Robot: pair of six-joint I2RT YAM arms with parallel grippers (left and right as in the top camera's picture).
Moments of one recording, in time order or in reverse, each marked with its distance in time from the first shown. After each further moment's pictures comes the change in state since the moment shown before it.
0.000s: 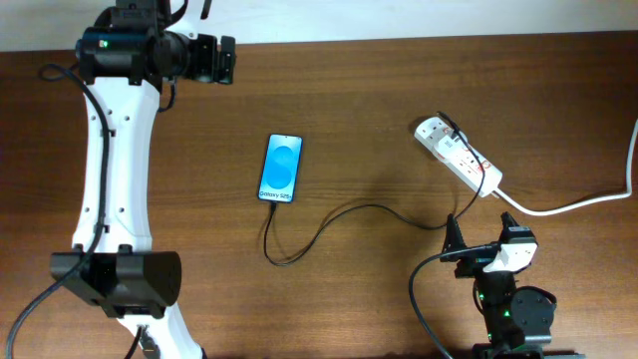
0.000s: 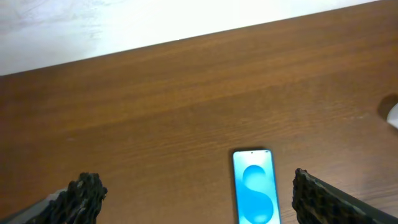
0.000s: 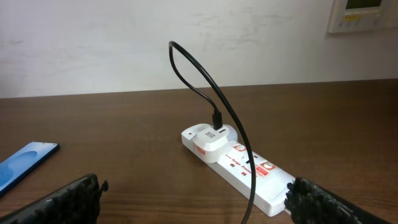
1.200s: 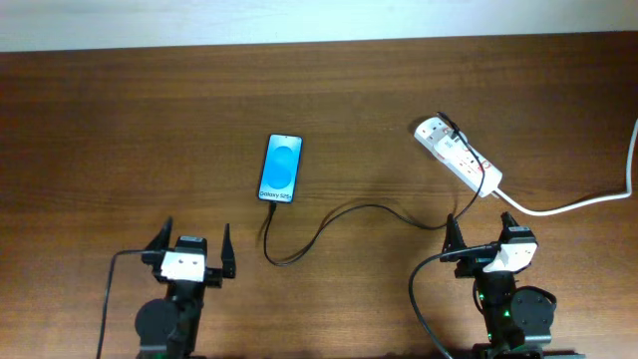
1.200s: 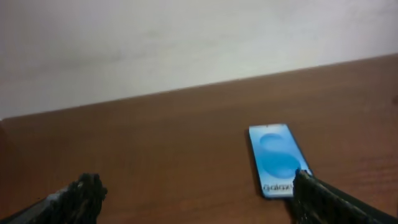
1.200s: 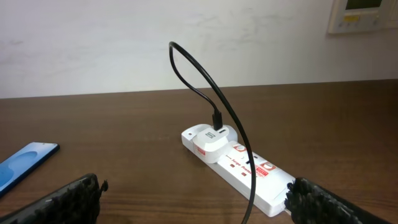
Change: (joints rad) left arm 0.039 -1.867 -2.252 1.163 -0.066 0.023; right arm 0.000 -0.001 0.000 0.000 0.000 0.000
